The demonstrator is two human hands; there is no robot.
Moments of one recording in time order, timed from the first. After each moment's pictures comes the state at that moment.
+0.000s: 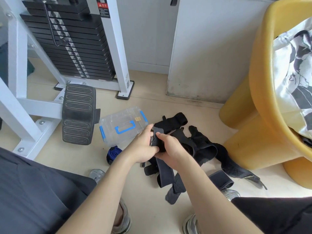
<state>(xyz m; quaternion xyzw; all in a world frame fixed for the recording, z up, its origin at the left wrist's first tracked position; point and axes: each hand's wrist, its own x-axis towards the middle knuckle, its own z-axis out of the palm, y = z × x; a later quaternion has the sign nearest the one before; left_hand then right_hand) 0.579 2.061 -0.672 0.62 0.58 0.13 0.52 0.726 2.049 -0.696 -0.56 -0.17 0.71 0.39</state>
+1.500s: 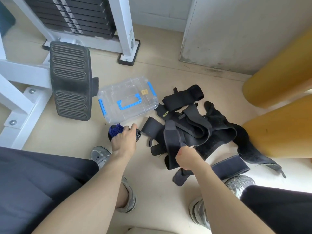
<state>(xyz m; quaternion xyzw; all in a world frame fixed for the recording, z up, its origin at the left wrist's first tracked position) 0.518 2.069 -0.829 0.68 0.71 -0.12 0.17 0.765 2.031 -0.832 -0.74 -0.48 0.44 -0.15</state>
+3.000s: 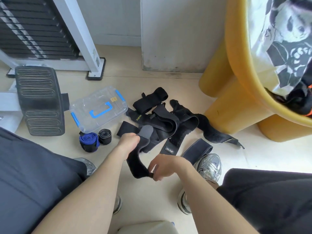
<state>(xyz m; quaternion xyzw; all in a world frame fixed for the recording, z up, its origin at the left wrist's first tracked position) 0.612 2.049 -0.800 0.42 0.71 0.11 0.56 0.782 1.960 -0.771 -0.58 -0.57 0.54 -0.19</state>
